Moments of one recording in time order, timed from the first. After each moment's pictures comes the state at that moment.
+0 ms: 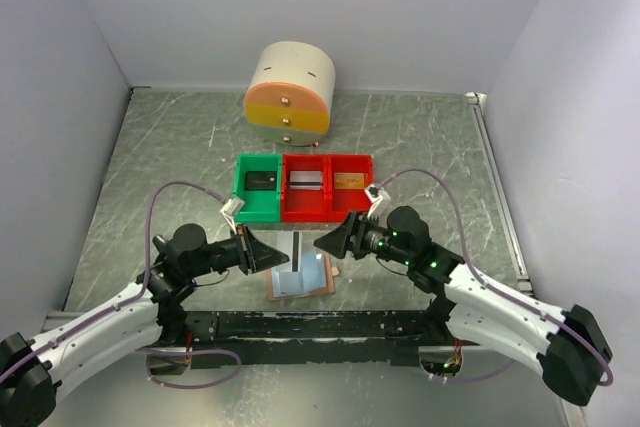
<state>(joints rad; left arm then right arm) -0.73 0.64 0.18 0.31 0.47 -0.95 0.79 0.77 0.37 0.13 -0.21 0.82</state>
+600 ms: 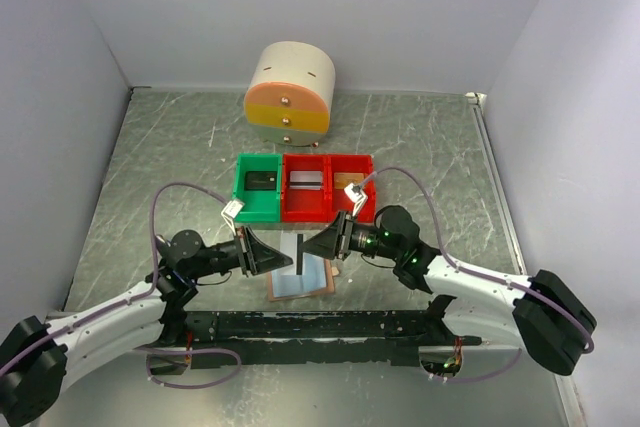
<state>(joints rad) -0.73 0.74 0.10 0.63 0.55 -1.07 0.82 1.04 0.33 0.60 -0.48 0.98</state>
